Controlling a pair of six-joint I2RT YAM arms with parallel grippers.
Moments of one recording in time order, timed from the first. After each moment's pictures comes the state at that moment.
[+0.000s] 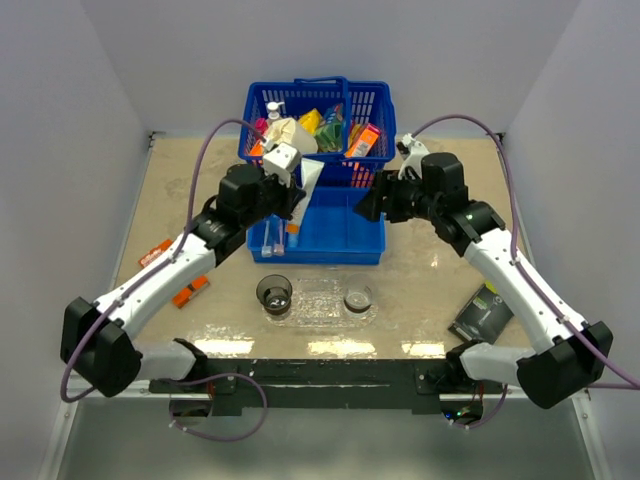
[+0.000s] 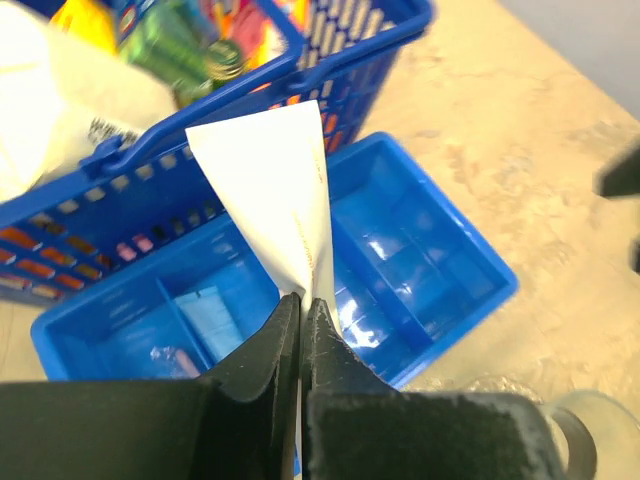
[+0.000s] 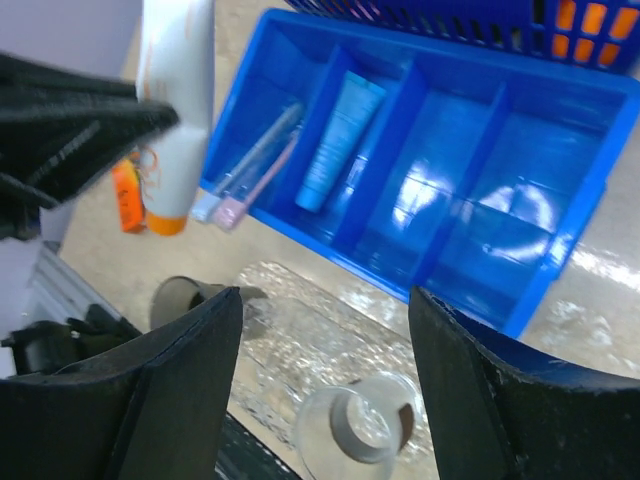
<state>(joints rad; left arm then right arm) -0.57 1.33 1.09 -0.06 0.07 -0.09 0.43 1.23 1.21 -0.51 -0.26 0.40</state>
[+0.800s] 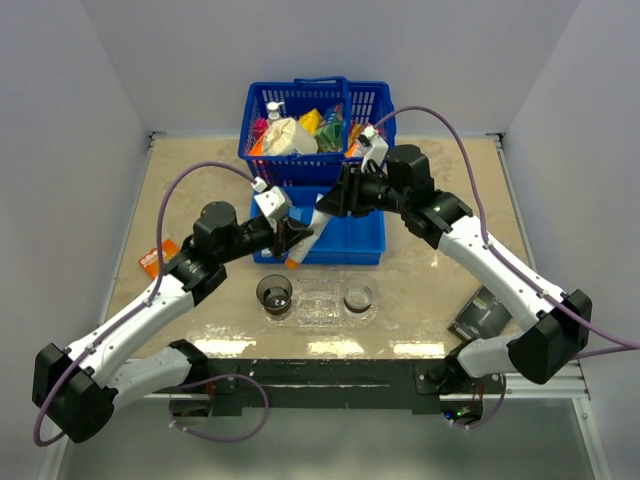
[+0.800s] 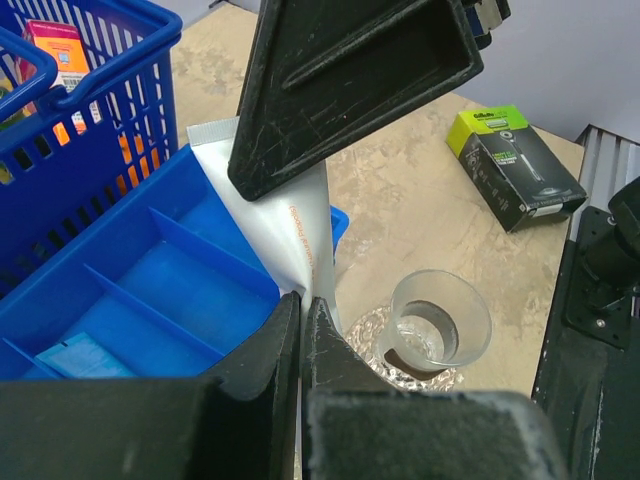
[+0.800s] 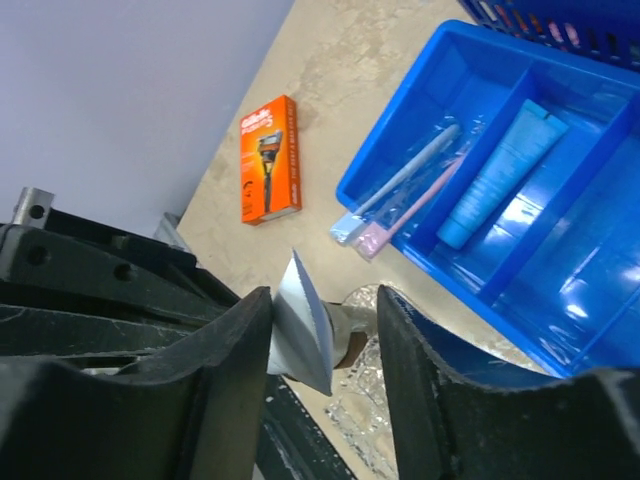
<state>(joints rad) -0.60 1.02 0.79 0.09 0.46 -0.03 0.60 1.37 1.31 -0.33 -0.37 0.55</state>
